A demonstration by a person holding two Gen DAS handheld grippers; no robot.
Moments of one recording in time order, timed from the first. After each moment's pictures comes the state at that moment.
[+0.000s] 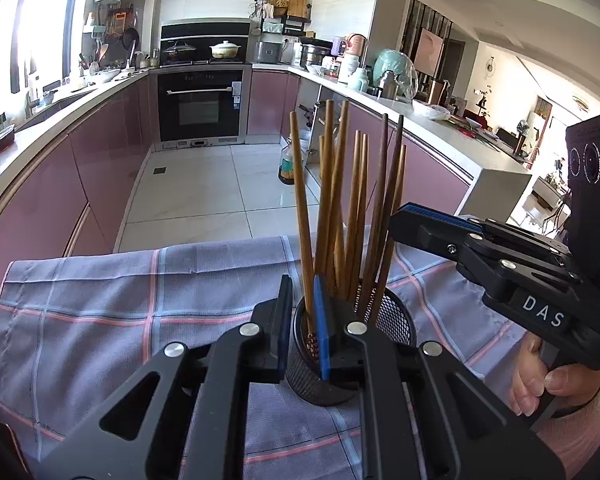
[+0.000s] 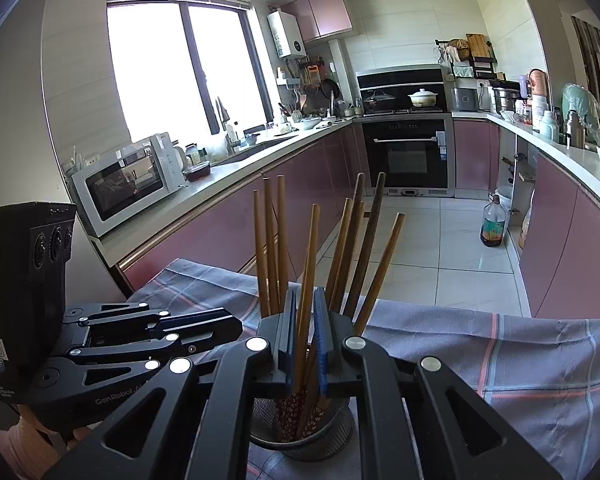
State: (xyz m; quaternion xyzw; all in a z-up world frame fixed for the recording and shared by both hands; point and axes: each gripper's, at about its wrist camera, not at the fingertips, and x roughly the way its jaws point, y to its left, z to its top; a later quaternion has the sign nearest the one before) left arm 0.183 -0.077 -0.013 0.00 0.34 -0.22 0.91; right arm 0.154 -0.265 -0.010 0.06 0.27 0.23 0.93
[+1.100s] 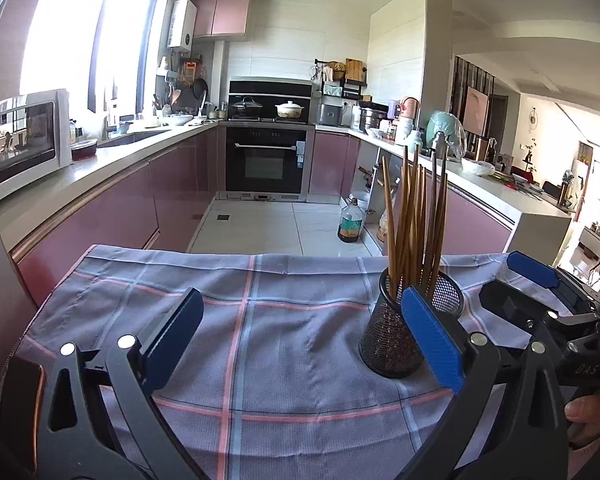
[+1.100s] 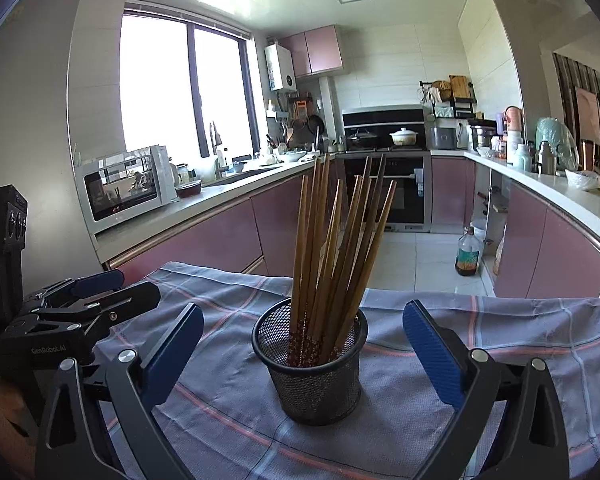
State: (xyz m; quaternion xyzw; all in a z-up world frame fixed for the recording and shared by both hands) left arm 0.082 -0.006 -0.030 -0.02 0.22 -0.10 0.97; right arm 0.067 -0.248 -0.034 0.04 0.19 0.17 0.97
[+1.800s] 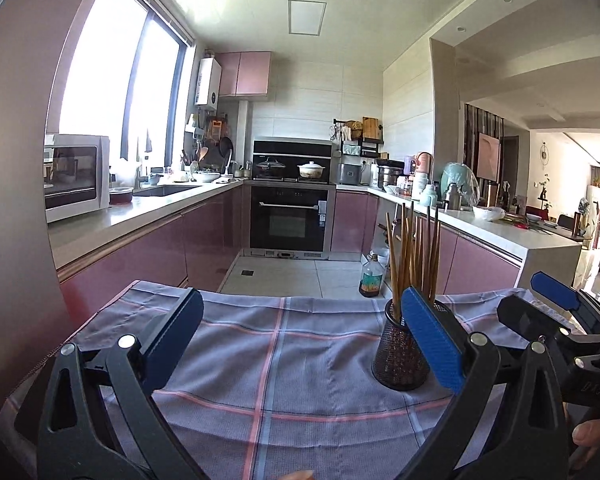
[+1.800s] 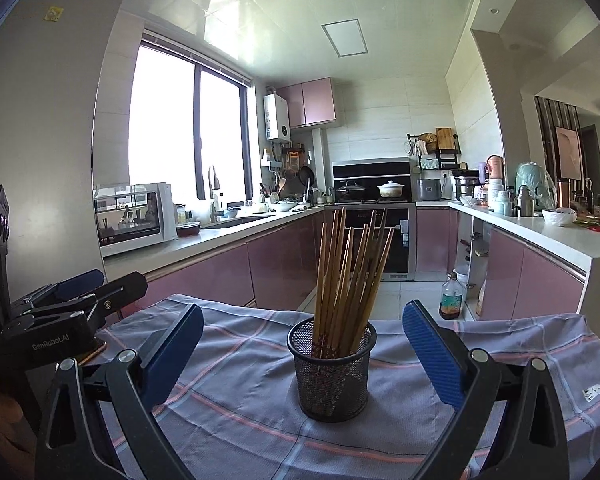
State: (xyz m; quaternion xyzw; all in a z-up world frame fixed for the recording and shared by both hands) left arm -0.003 0.011 -0.005 -0.02 0.11 -0.05 0.99; right arm 0.002 -0.237 -0.026 0.04 0.09 0.14 0.98
